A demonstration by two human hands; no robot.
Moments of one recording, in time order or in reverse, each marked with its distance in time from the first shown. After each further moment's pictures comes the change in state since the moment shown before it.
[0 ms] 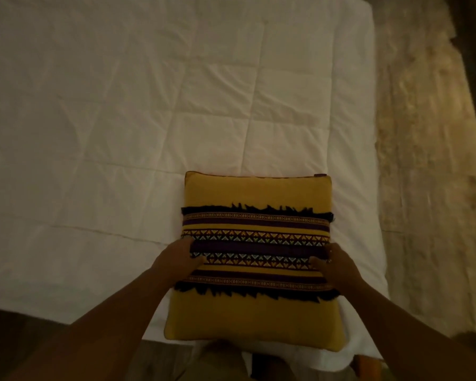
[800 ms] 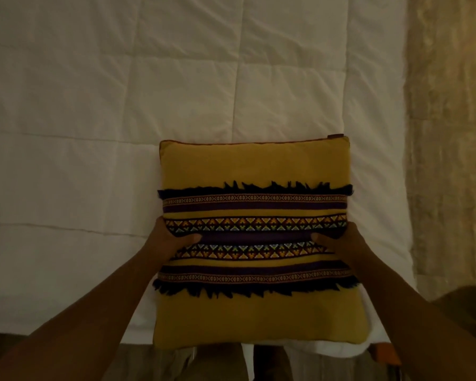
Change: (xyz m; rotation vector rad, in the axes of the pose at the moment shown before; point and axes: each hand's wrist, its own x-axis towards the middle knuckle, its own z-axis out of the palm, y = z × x) left_hand 0.105 -0.058 0.035 -0.653 -0.034 -0.184; right_hand 0.080 0.038 0.042 0.325 -0.051 0.281
